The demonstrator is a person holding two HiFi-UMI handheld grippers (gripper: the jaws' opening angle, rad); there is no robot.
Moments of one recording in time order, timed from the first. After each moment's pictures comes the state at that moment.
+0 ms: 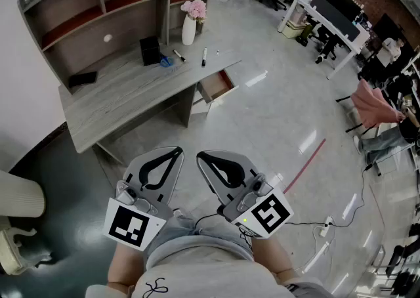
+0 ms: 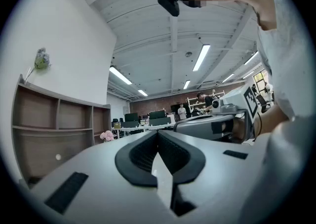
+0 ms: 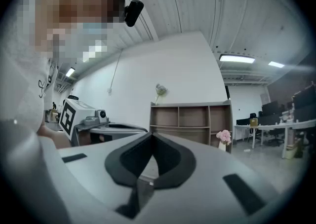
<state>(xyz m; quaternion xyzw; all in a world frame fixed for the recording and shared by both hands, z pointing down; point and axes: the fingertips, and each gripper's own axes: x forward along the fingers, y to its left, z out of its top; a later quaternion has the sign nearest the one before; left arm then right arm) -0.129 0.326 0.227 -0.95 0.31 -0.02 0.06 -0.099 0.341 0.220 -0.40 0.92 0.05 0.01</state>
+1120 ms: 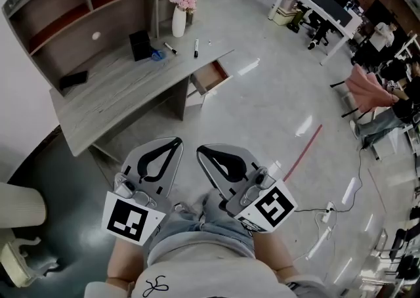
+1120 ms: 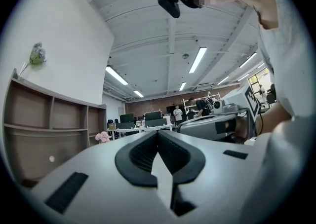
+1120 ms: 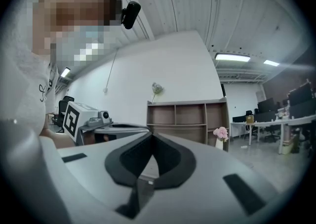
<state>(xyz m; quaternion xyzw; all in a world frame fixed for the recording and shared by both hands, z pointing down) -0.127 0.310 0.230 -0.96 0.28 -0.01 0.07 -0.098 0.332 0.226 -0.41 0.91 0.03 0.01</state>
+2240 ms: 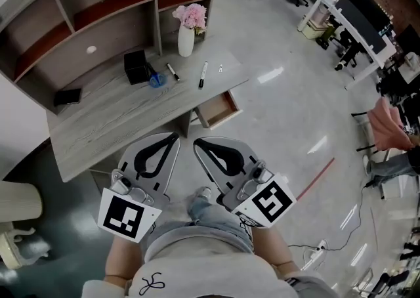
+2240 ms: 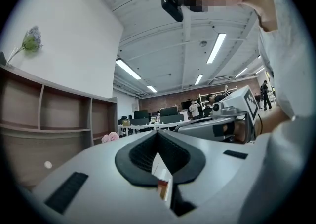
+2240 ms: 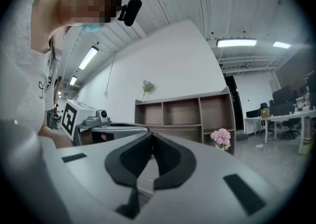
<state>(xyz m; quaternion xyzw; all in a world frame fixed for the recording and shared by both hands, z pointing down) -0.025 0.096 0.226 -0.93 0.37 -0.02 0.04 0.005 0.109 0.223 -0.34 0.94 0.01 0.02</state>
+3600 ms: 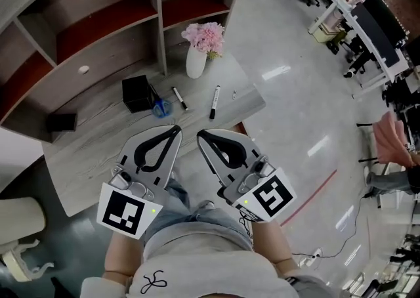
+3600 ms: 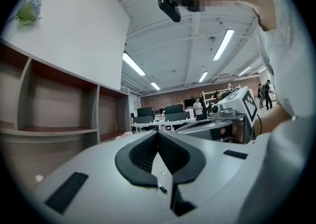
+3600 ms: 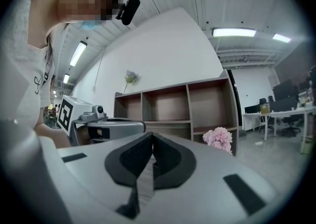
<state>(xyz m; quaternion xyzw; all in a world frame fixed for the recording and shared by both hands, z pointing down) -0.050 -0.106 0.240 -0.93 0.36 -0.04 0.04 -0.015 -0.099 0.247 -0.35 0.94 -0.01 0.00</state>
